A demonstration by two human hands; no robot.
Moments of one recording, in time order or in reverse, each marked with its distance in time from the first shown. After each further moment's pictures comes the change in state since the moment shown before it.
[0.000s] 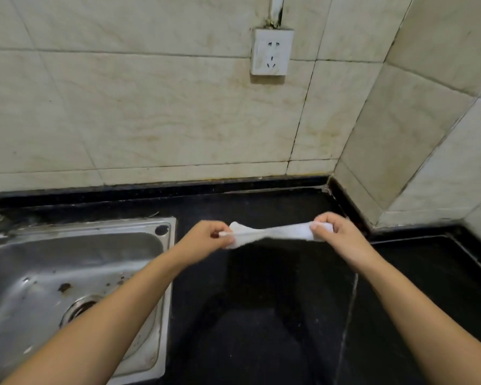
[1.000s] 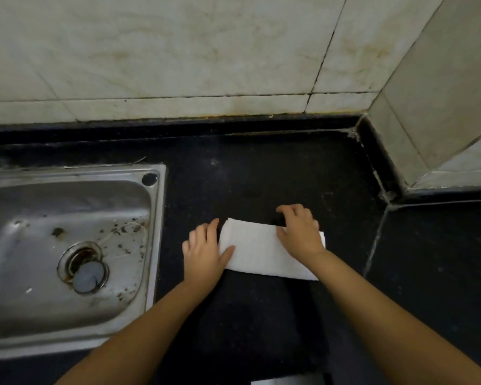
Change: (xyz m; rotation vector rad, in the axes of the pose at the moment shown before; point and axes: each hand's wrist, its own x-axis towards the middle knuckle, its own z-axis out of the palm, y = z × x) left_hand -0.013 -0.097 0.124 0.601 0.334 -0.305; right_hand 0.035 0.092 0.114 -0.737 -0.197 0.117
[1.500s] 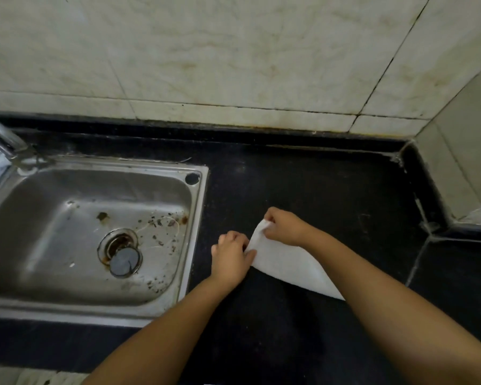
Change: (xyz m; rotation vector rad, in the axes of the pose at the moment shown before) left_hand 0.003 -0.005 -0.023 -0.240 -0.165 -0.108; right_hand 0.033 -0.093 -0.015 0.161 -0.512 -0.104
